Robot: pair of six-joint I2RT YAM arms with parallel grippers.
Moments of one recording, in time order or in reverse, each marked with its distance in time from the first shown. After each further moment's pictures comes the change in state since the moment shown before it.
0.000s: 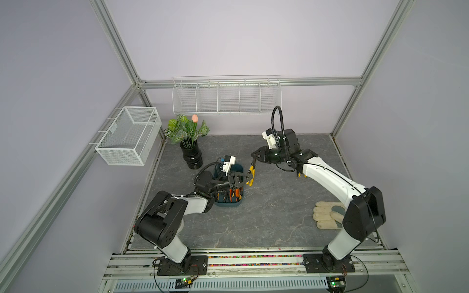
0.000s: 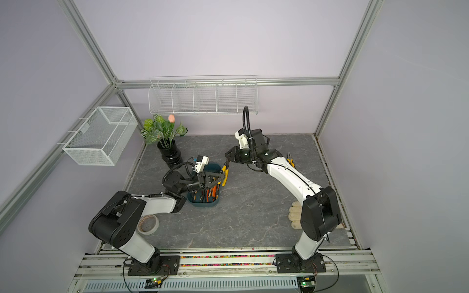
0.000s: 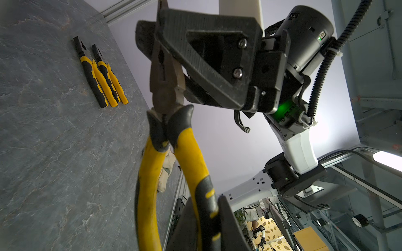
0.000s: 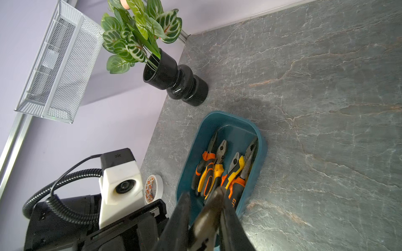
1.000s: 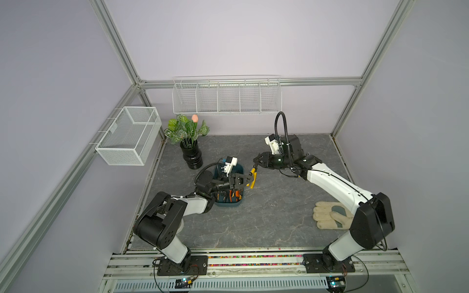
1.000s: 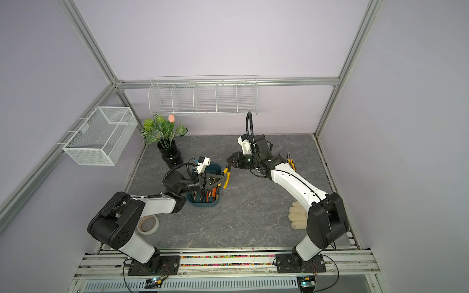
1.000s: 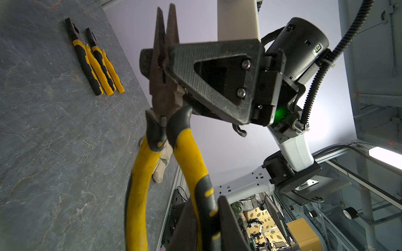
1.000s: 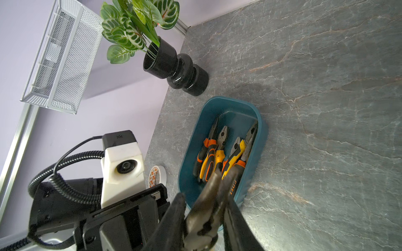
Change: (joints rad) left arm -0.007 -0.013 0.001 -0.037 0.036 -0.005; right arm 0.000 -0.091 -0.135 0.037 -0.022 0.031
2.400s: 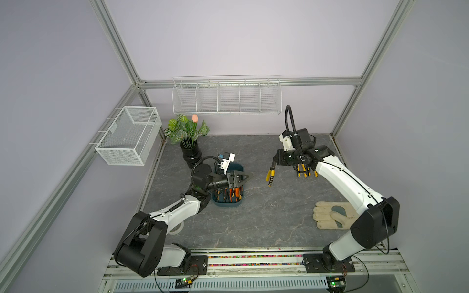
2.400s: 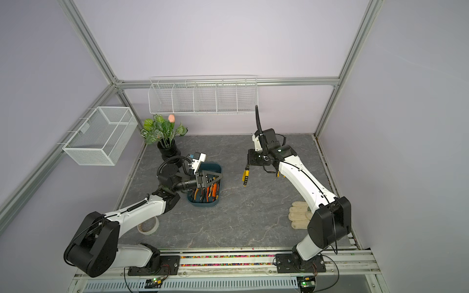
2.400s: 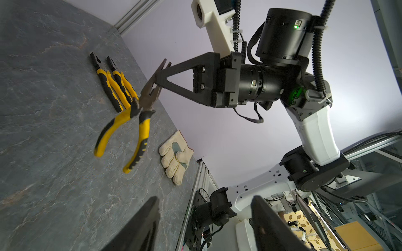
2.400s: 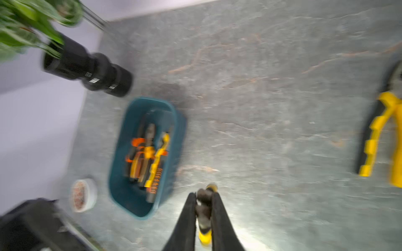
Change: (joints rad) left arm 0.006 -0.245 0.066 -0.509 -0.055 0.326; right arm -0.105 0.000 0.179 -0.444 0.306 -0.223
